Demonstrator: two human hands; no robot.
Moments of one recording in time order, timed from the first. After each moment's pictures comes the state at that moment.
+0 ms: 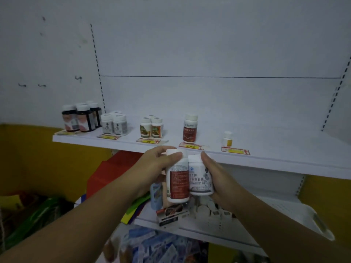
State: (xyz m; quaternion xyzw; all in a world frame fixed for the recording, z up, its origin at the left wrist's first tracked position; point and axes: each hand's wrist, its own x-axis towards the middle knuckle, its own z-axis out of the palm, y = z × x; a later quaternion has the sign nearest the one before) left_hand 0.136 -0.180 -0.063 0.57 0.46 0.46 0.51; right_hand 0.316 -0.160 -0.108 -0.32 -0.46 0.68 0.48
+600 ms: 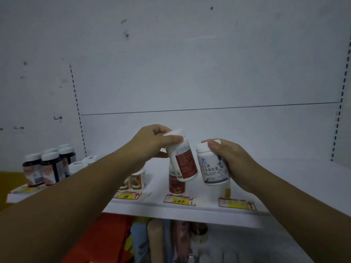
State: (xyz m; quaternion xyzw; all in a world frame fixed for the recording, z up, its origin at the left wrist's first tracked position) left_hand 0.180 -0.039 0.061 0.68 0.45 0.47 0.35; right_hand 0.388 -0.047 0.009 -0.36 -0.64 0.42 0.54
